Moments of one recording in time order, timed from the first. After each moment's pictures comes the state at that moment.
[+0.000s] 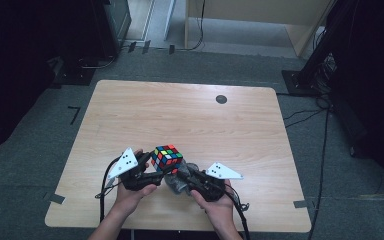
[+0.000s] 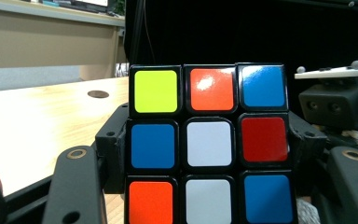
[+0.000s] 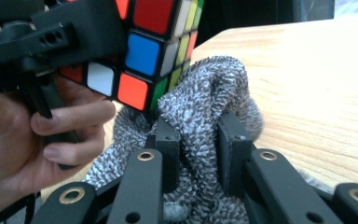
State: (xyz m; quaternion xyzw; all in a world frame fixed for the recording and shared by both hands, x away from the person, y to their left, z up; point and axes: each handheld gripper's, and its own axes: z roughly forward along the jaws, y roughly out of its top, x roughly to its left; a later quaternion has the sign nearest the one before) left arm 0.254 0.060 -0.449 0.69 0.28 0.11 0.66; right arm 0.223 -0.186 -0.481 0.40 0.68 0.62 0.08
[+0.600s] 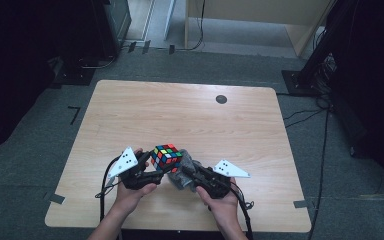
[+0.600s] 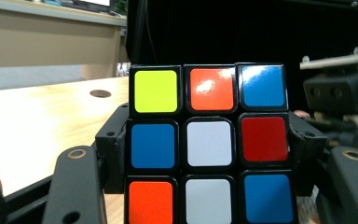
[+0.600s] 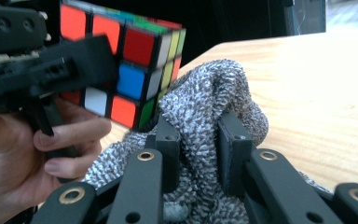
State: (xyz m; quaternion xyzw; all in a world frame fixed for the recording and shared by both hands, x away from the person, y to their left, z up) left arm 0.258 0.061 -0.450 0.70 0.27 0.09 0.65; right arm 0.229 -0.204 -0.475 0.40 0.65 0.63 0.09
